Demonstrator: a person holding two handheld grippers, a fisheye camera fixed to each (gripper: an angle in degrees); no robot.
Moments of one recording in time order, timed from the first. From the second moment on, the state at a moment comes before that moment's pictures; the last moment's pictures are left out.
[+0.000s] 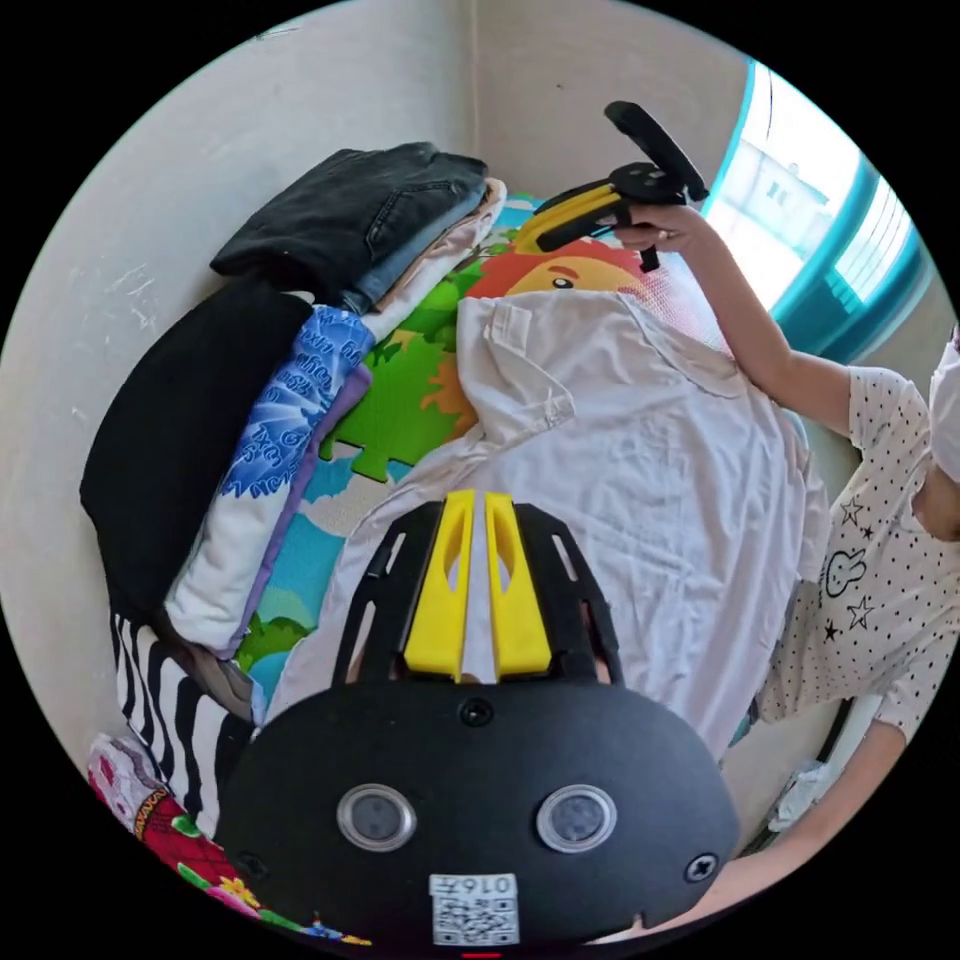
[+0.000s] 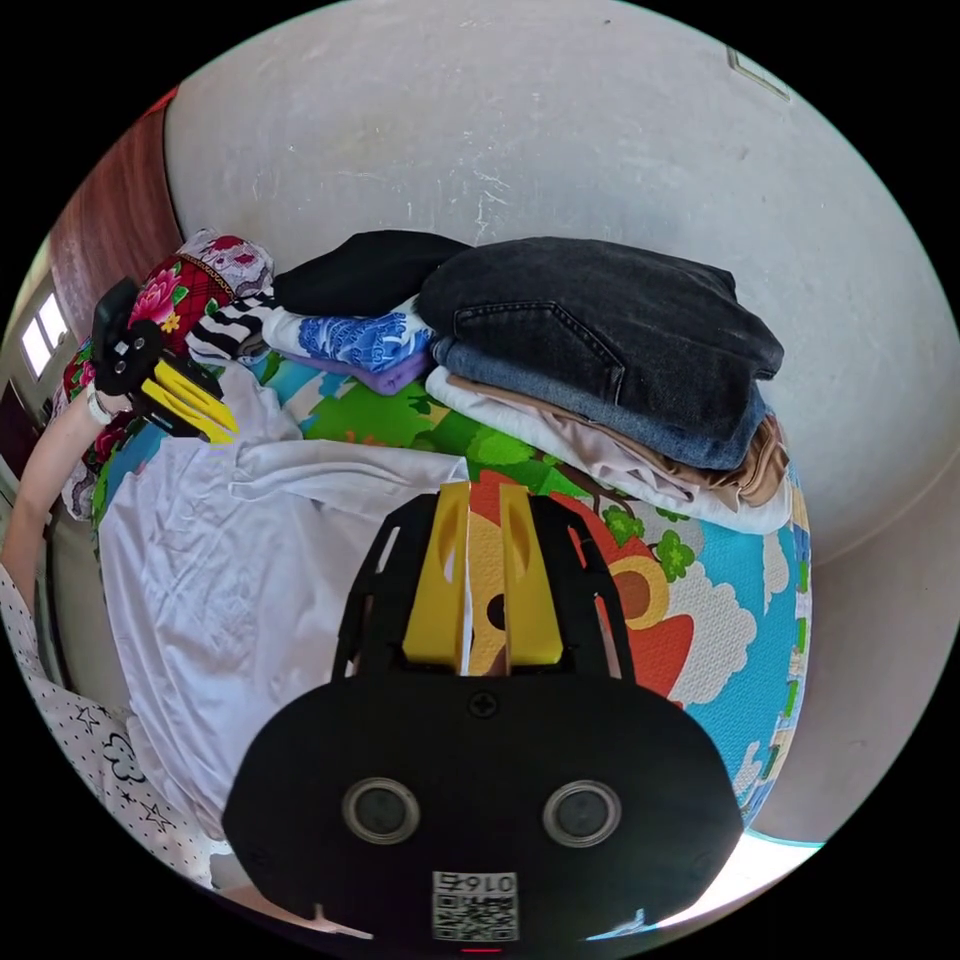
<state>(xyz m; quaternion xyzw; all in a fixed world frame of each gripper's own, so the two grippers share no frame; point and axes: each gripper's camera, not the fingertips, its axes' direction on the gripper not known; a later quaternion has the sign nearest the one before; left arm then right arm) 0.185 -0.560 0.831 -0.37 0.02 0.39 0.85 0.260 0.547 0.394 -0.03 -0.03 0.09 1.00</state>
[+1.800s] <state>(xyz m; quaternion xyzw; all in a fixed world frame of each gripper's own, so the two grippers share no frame) 0.173 -0.489 0.799 -0.29 -0.04 0.39 0.87 0.141 0.450 0.338 -0.15 0.01 -0.19 0.97</state>
